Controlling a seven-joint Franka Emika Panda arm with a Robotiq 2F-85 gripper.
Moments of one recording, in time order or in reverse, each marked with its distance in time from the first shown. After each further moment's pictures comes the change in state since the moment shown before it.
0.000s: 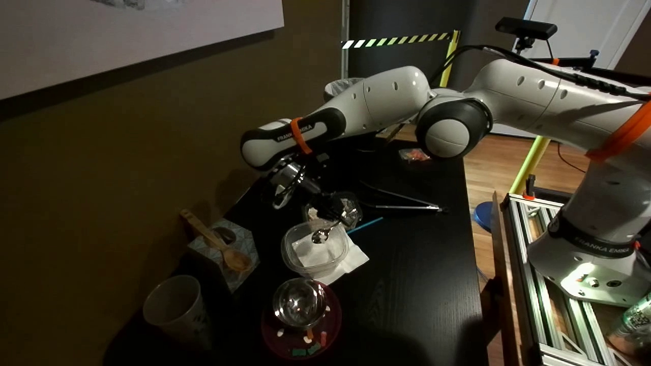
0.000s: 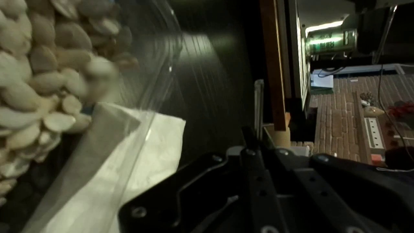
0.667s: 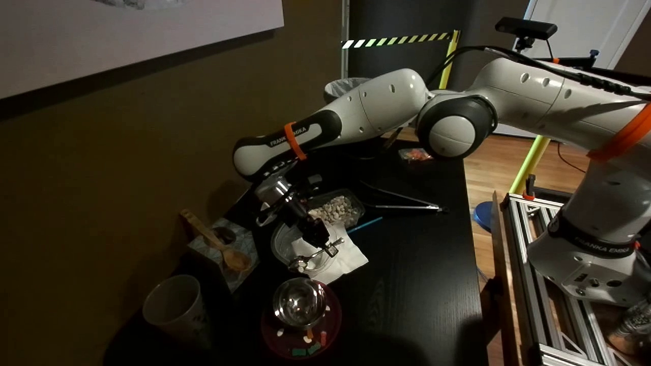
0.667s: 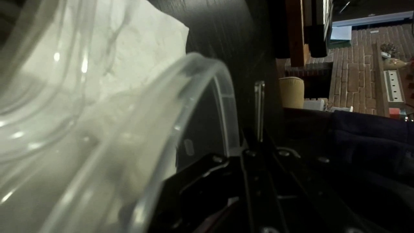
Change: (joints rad) arm 0.033 -0.015 0.060 -0.084 0.146 0.179 0.187
